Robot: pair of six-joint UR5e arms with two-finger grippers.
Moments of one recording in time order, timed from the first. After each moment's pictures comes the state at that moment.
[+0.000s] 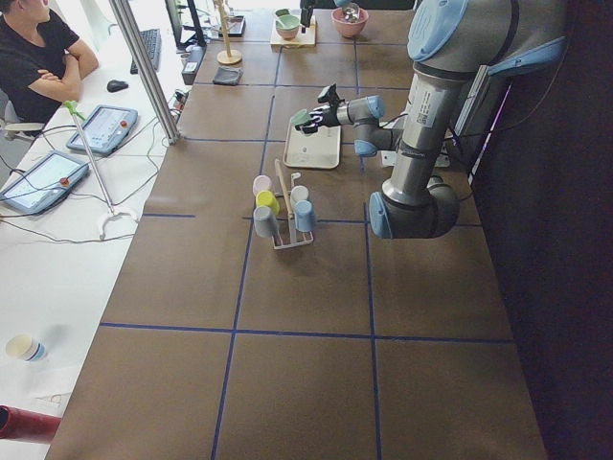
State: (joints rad) left arm -0.19 -2.12 -1.59 -2.42 -0.73 -0.83; right arm 1.19 -1.72 1.88 -1.14 2.34 0.88
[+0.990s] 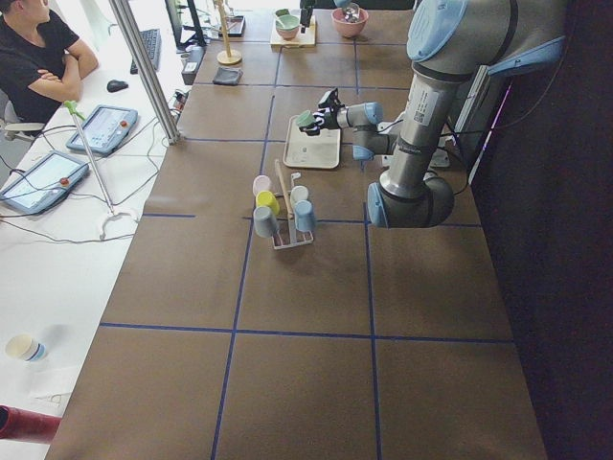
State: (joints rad) left arm -0.16 -2.20 -1.43 -2.58 -0.79 -0.83; right arm 1.19 -1.72 1.88 -1.14 2.33 0.88
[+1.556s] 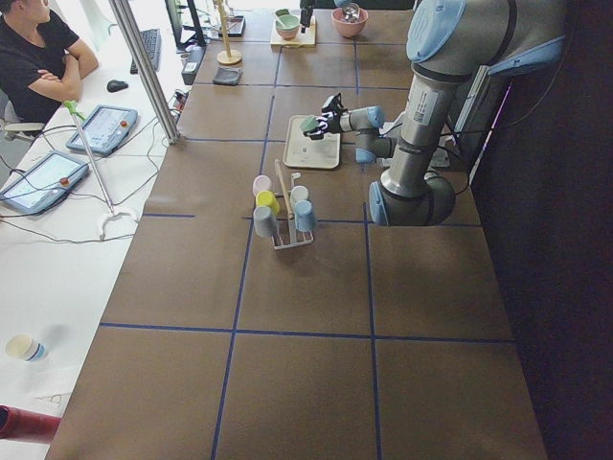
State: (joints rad) left arm -0.15 -2.20 -1.39 -2.59 -0.79 -0.83; right arm 1.19 -1.72 1.88 -1.14 2.33 0.88
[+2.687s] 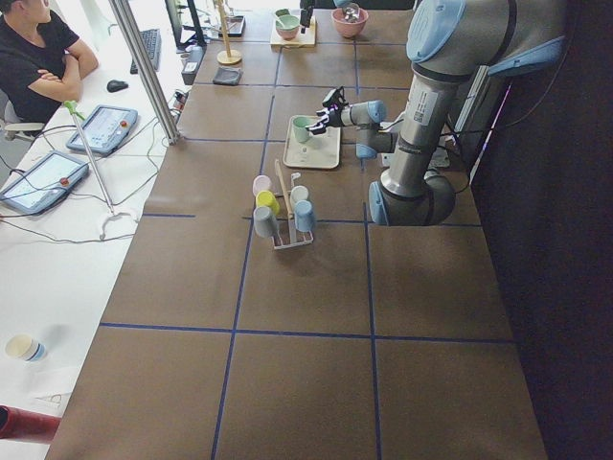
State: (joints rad) left arm -0.15 -2.20 -1.47 -2.60 -0.86 -0.78; right arm 1.19 -1.72 1.87 -1.14 2.33 0.88
